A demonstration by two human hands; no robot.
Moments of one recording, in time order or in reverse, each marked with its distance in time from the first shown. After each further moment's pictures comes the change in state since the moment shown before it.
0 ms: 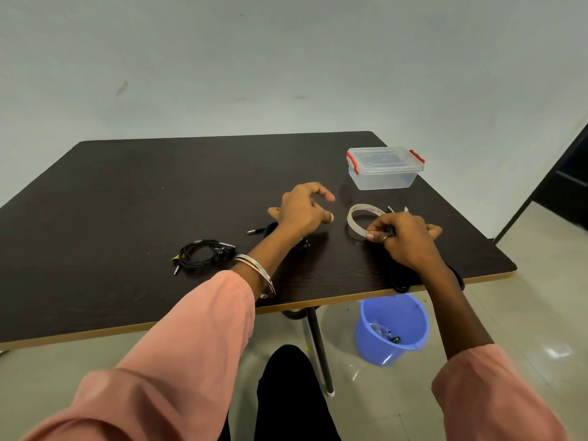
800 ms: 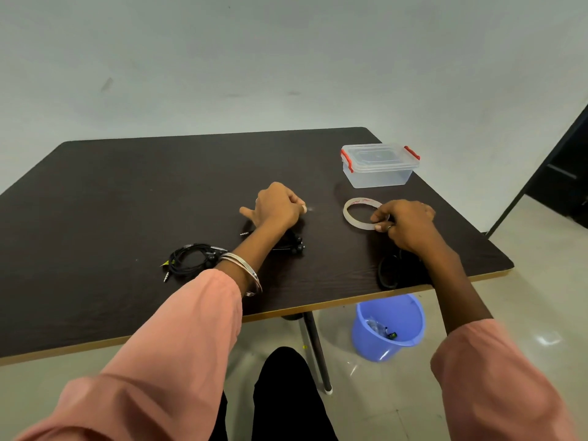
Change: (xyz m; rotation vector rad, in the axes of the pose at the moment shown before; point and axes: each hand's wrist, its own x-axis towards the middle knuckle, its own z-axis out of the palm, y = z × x) left_hand 0.019 -0.012 -0.012 0.181 0.115 -0.153; right_hand 0.030 0.005 -0.011 -0.141 -0.105 0.019
